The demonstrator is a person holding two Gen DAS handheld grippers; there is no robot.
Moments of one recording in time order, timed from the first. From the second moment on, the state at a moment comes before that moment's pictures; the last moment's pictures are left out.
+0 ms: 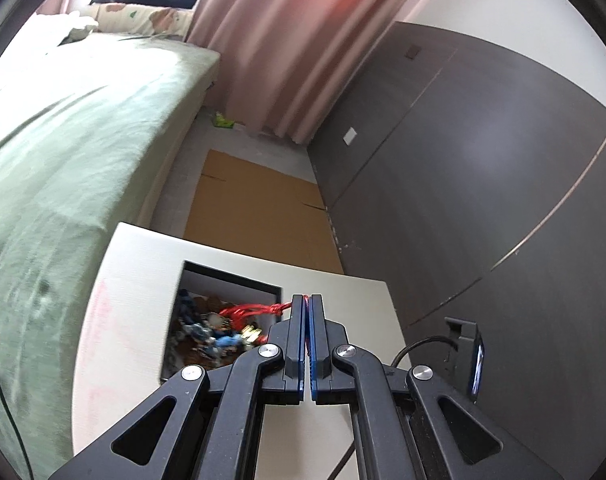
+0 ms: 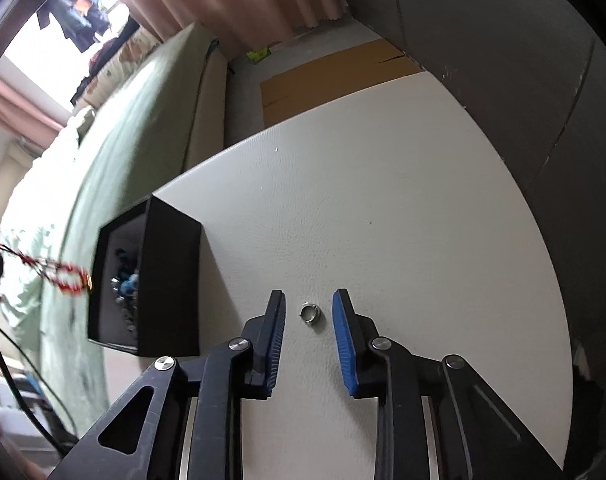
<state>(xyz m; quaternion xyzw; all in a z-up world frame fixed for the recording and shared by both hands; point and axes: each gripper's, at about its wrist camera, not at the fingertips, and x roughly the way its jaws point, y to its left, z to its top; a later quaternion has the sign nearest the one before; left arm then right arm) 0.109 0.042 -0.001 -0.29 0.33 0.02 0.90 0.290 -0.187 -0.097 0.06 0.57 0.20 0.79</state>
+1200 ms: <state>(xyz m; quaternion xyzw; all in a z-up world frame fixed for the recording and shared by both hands) 0.127 0.085 -0.040 -0.37 0.37 0.03 0.85 0.265 -0.160 -0.070 -0.02 0.53 0.18 0.83</state>
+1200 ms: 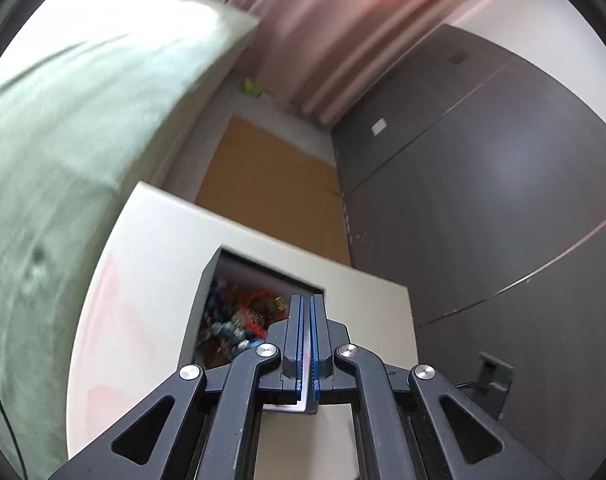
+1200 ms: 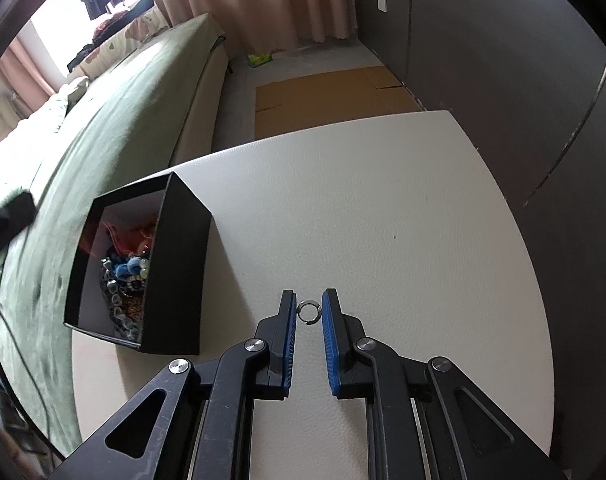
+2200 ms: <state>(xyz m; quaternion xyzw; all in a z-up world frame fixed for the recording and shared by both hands) 0.074 0.158 -0.031 -0.40 0.33 0.10 0.85 0.262 -0.087 -0.026 0.12 0.45 0.36 0.81</state>
